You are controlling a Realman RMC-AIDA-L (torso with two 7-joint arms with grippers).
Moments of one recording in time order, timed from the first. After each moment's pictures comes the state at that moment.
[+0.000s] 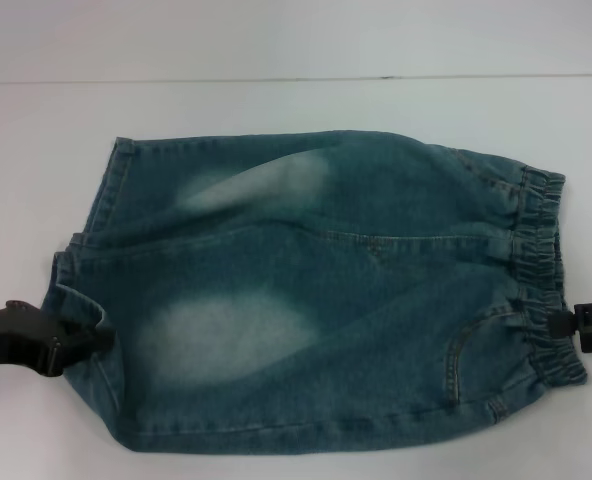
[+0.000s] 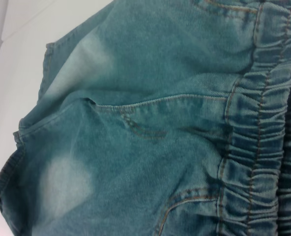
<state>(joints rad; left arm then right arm) -0.39 -2.16 0.58 1.11 2.43 1.69 -1.82 0.52 1.91 -0.49 -0.67 -2.48 -1.70 2.32</state>
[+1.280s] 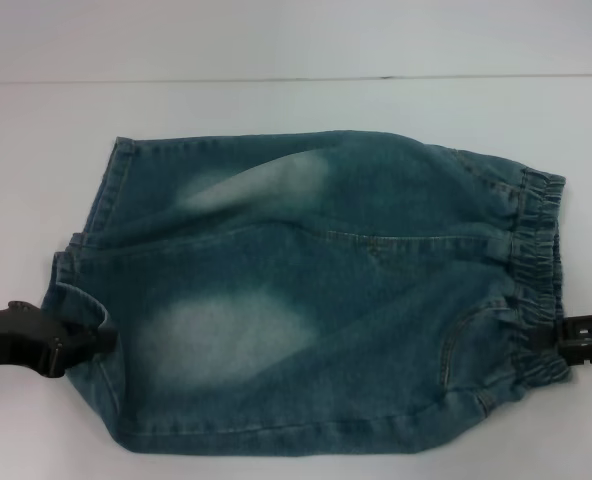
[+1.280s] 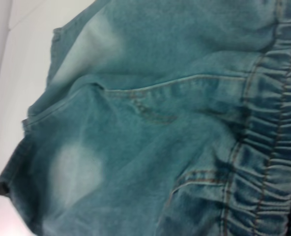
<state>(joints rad) -0.39 -2.16 0.58 1.12 2.43 1.71 -1.83 0.52 1.93 -0.51 -0.63 -2.47 -1.69 2.31</state>
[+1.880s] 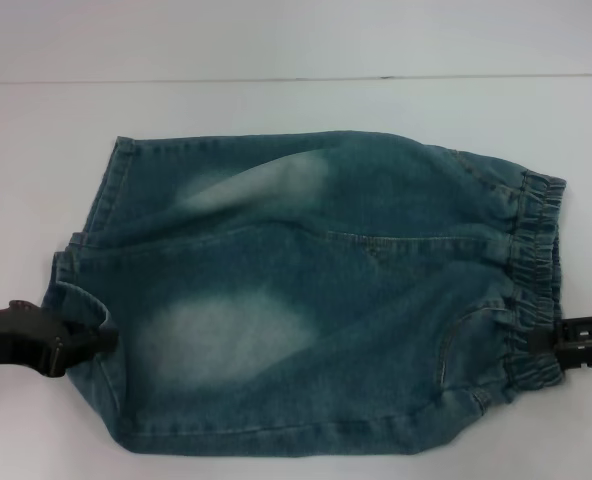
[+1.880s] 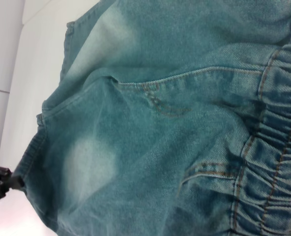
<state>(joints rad) -0.39 -2.16 0.58 1.12 2.43 1.71 -1.83 0.51 1.93 -0.49 -0.63 -2.46 -1.73 2.31</state>
